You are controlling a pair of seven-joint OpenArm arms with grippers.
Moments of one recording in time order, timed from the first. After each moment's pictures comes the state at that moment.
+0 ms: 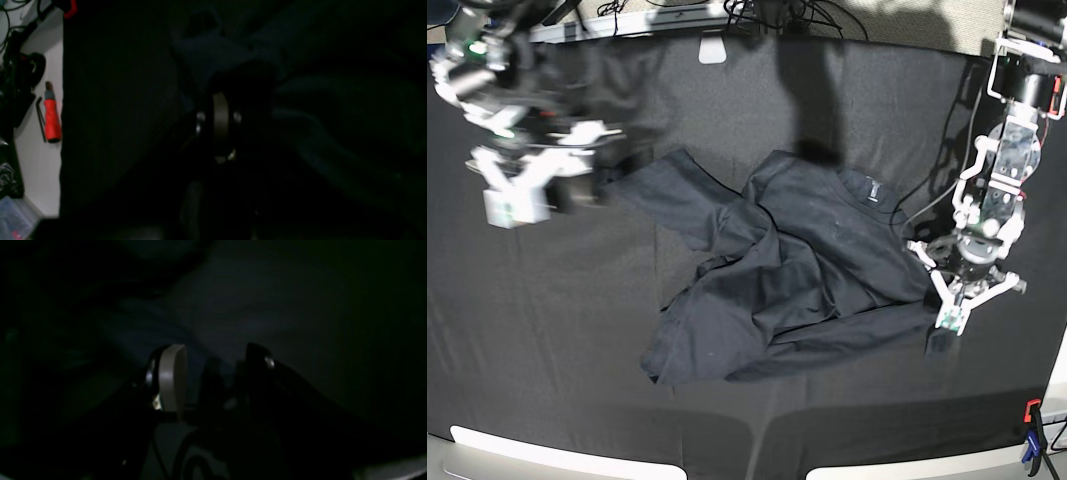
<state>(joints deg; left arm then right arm) -11.4 -23.0 15.6 78.6 0.4 1.9 30.2 -18.7 2.7 26.1 128.7 26.9 30.0 -63.4</state>
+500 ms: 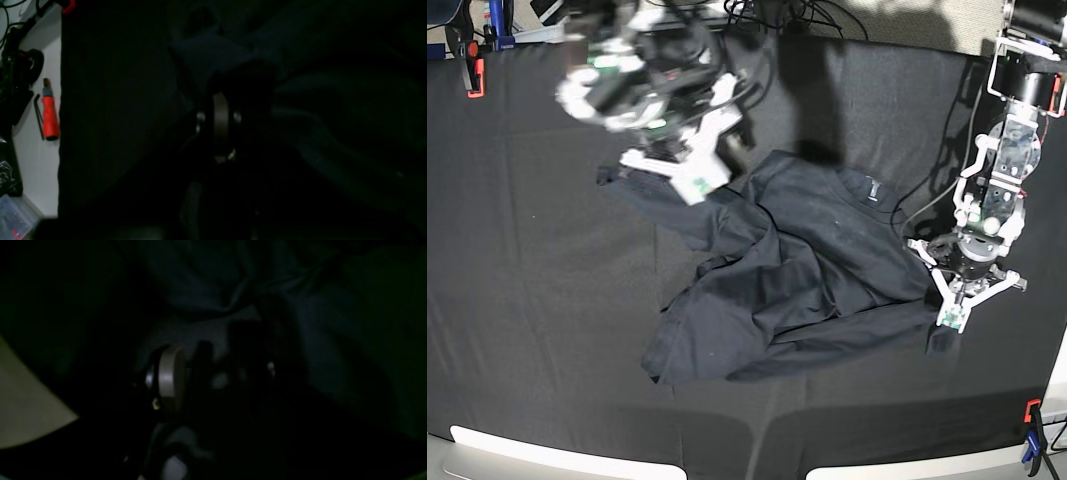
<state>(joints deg) -11.3 -23.0 15.6 78.6 0.4 1.9 30.1 -18.8 3.4 -8.9 118.7 4.6 30.3 -59.1</state>
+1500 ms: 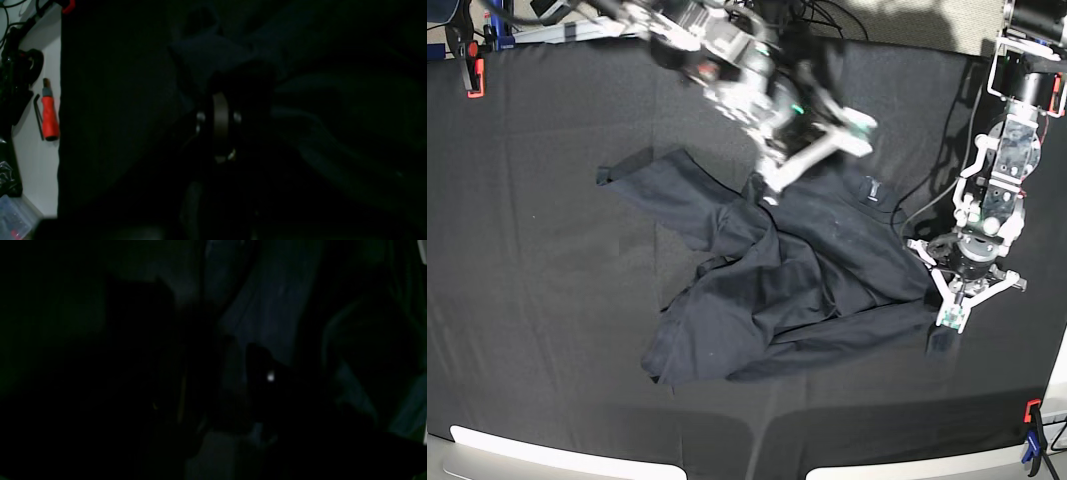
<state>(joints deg) -11.3 -23.0 15.6 78.6 0.4 1.9 30.2 0.7 4.6 -50.6 96.0 -24.3 17.4 -47.6</state>
